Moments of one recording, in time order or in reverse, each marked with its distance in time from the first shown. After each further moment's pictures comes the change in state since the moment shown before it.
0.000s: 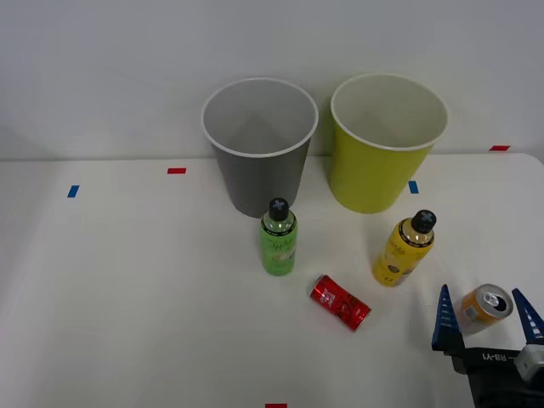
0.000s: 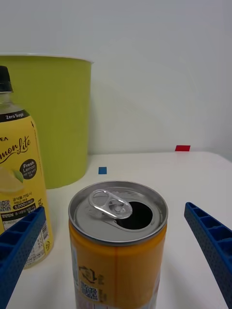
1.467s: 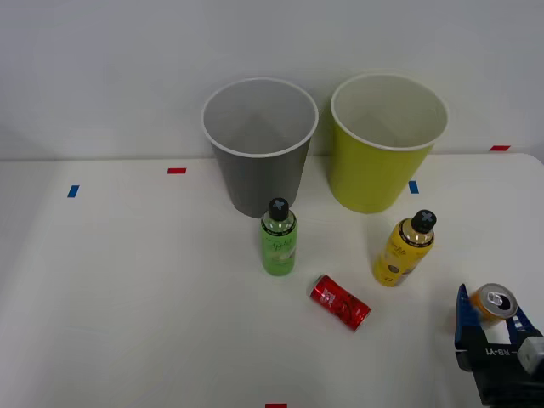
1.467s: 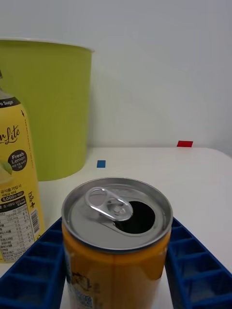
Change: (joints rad) arm -0.023 -0.081 0.024 0.000 -0.081 0.038 0.042
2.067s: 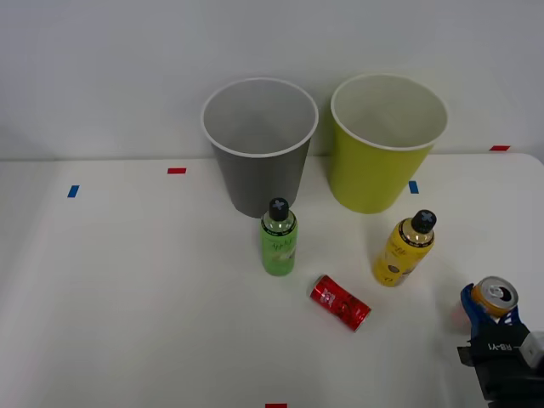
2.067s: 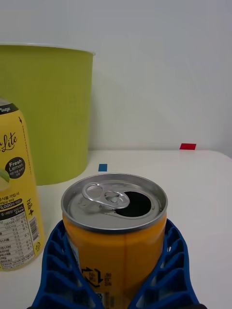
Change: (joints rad) arm -0.017 -0.026 0.008 0.000 -0.033 -0.003 0.002
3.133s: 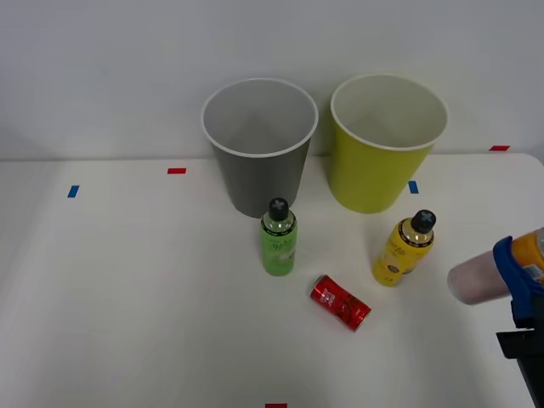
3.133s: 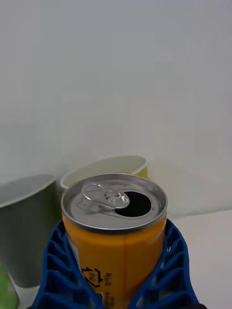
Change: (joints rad) arm 0.314 -0.181 0.022 -0.708 -0.192 0.114 -0.065
